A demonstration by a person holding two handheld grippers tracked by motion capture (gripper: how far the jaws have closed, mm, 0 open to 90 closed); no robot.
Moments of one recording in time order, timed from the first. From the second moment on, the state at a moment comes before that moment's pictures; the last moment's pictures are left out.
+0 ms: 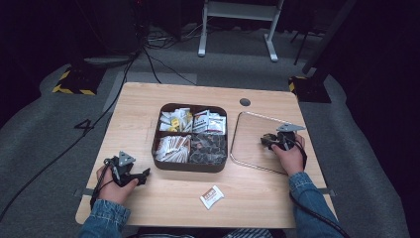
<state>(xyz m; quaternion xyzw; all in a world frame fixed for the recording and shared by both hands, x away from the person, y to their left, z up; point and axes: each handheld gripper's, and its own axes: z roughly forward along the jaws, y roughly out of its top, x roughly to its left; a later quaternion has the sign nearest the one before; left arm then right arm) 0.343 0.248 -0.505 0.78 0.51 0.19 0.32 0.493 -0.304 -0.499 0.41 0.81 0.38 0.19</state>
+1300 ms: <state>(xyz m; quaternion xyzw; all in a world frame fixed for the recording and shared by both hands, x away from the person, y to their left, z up) 0.343 0.247 -0.505 0.77 0.51 0.19 0.32 0.464 -0.291 -0.422 0.38 0.80 0.43 0.17</state>
